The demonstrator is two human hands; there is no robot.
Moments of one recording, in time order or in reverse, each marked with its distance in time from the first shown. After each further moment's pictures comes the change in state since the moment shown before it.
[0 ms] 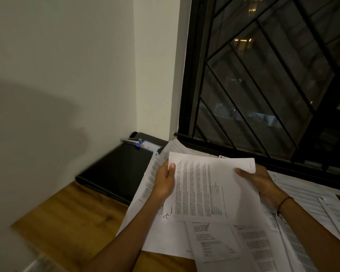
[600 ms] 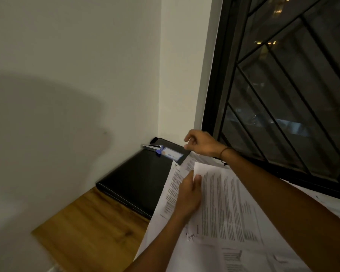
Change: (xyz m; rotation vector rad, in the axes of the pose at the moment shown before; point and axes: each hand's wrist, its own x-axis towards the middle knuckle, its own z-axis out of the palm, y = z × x) left_hand 0.004 -0.006 0.004 0.032 0.014 0.052; right_hand 0.101 -0.121 0.228 -0.734 -0.437 -0.479
